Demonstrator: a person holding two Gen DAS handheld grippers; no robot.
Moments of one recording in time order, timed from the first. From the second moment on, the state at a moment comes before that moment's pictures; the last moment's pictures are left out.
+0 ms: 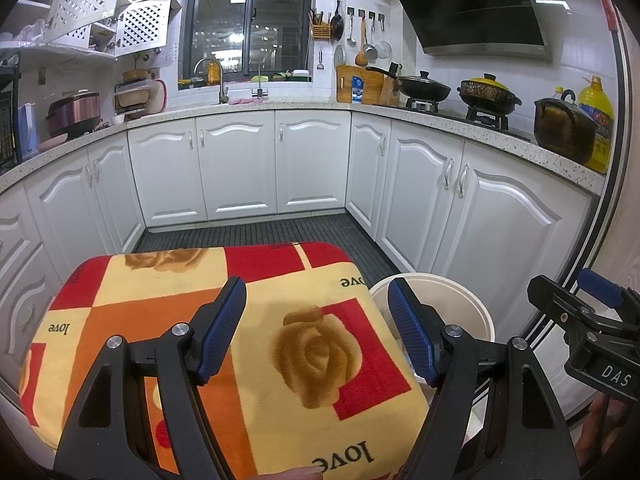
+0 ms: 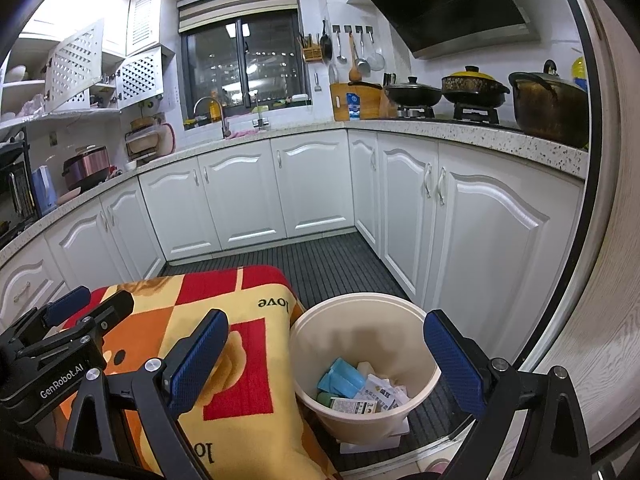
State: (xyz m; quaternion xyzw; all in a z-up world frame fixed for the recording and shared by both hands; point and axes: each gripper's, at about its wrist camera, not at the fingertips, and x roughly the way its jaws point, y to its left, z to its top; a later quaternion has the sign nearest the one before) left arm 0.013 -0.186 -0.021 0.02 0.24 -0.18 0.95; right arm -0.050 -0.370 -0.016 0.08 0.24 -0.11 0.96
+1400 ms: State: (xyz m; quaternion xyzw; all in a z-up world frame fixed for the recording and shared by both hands) left arm 0.025 -0.185 -0.041 0.02 0.25 -0.18 0.95; right arm -0.028 -0.371 -0.034 0.07 0.27 -0.11 0.95
